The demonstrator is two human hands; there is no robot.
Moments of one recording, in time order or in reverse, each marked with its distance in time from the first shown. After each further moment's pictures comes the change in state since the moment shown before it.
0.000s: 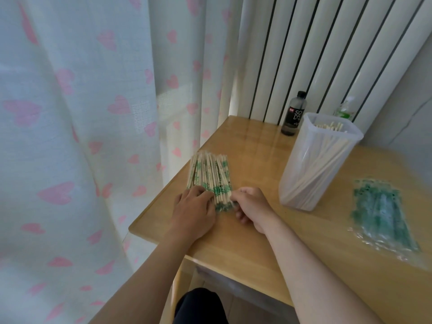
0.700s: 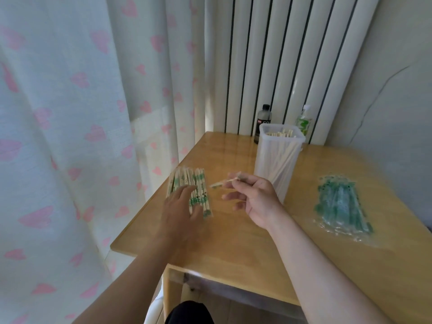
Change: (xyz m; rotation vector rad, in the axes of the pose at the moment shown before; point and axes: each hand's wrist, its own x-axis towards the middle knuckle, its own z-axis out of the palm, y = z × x) left_hand -0.002 0.037 -0.025 -0.172 0.079 0.086; right_hand -0.058 -0.024 -0.068 0.687 -0.077 -0.259
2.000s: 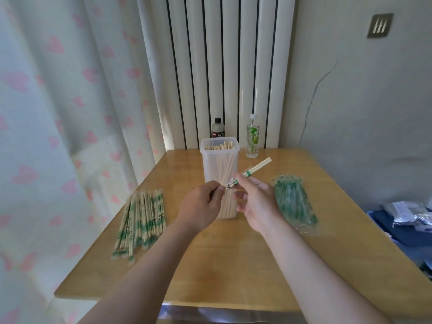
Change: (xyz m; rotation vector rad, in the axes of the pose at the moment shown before) left_hand 0.038 0.159 0.041 -0.257 -0.139 0.294; right_hand -0.041 -0.054 -0.082 0.117 0.422 -0.103
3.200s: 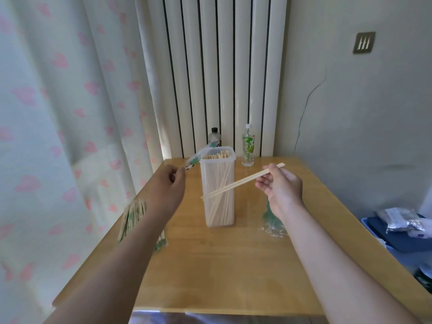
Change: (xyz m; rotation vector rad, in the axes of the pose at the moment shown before) left_hand 0.021 0.000 -0.063 -0.179 0.349 -0.252; right_hand 0.010 -0.053 -0.027 0.104 0.285 -0.200
